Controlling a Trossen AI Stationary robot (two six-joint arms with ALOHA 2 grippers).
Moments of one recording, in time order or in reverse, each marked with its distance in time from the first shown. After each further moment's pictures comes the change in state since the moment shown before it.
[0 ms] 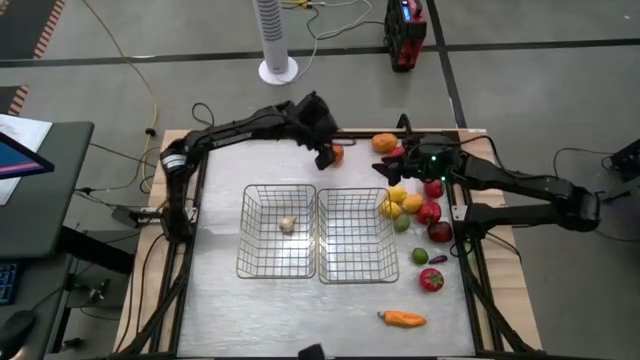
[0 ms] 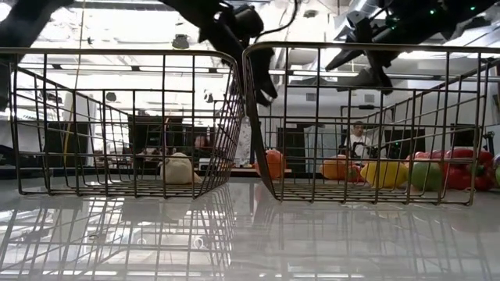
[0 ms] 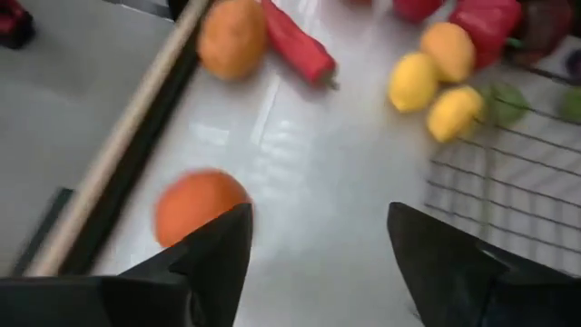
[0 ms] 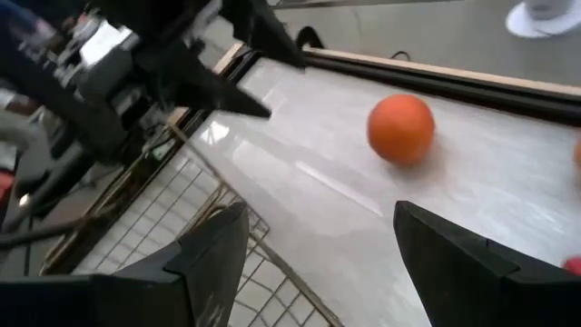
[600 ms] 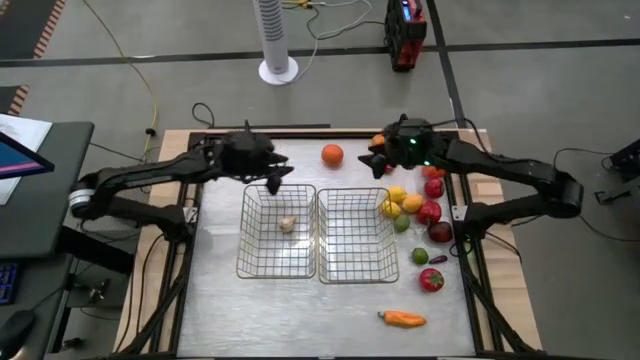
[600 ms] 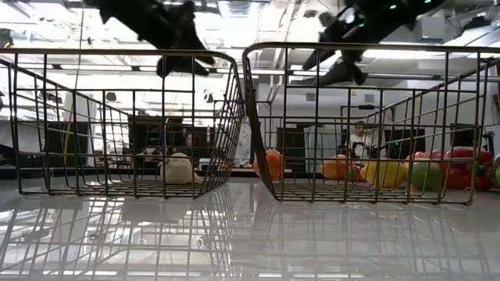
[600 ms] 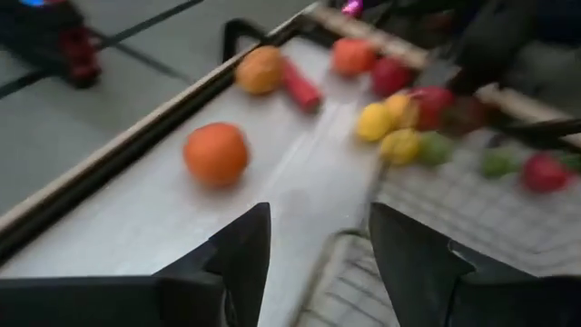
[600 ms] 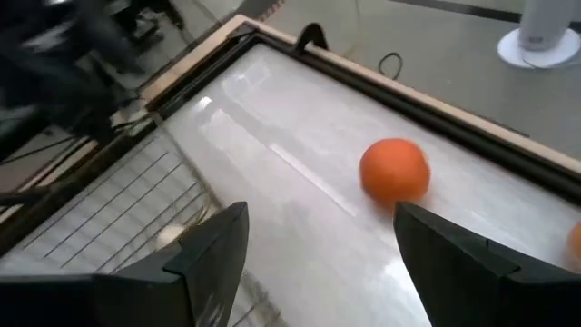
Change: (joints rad) left arm -0.089 -0.787 -0.850 0.439 -0.149 -0.308; right arm -0.029 0.262 0.264 -0.091 -0.008 -0.179
